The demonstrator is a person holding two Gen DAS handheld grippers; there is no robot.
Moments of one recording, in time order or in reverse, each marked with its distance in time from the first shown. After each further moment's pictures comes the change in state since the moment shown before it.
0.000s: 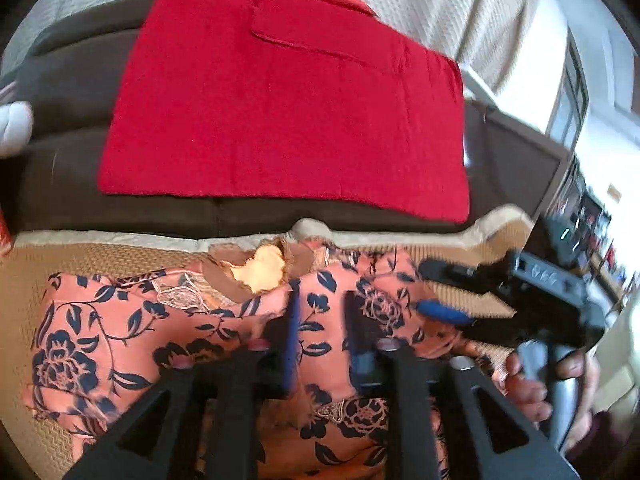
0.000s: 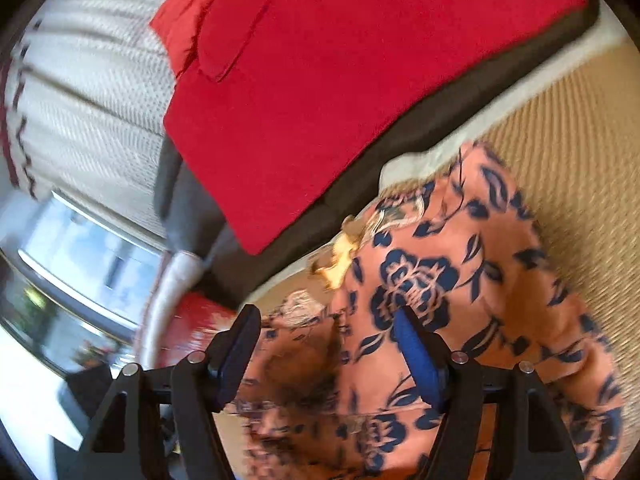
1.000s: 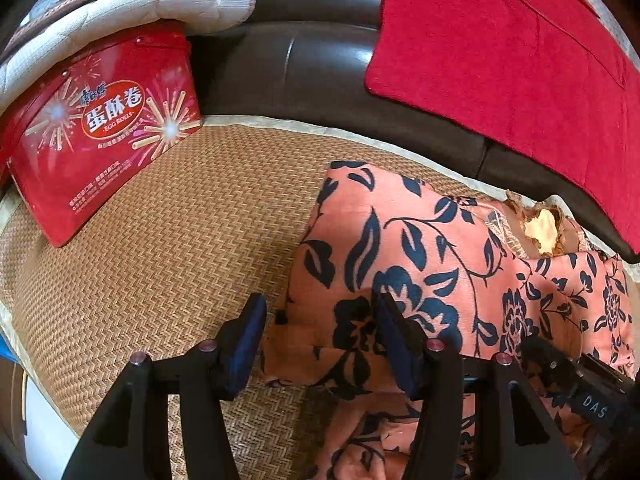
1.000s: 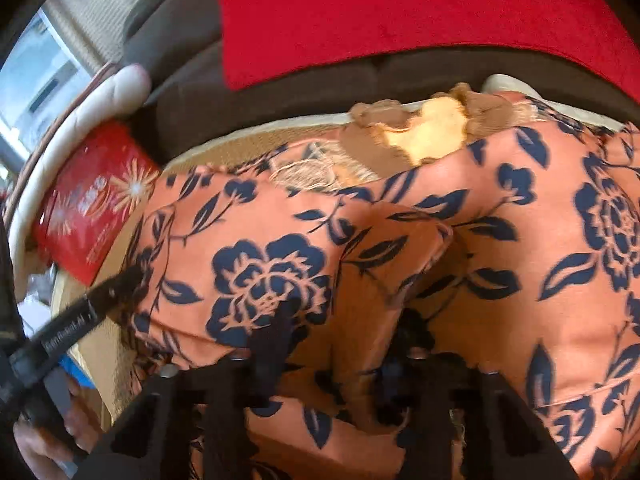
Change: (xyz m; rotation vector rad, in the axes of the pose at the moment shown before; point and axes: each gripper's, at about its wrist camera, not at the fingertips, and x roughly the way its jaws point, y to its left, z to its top) left arm -0.017 0.171 -0.052 -0.287 0.224 0.588; right arm 0.186 0.099 -0.120 -0.466 0.280 -0.393
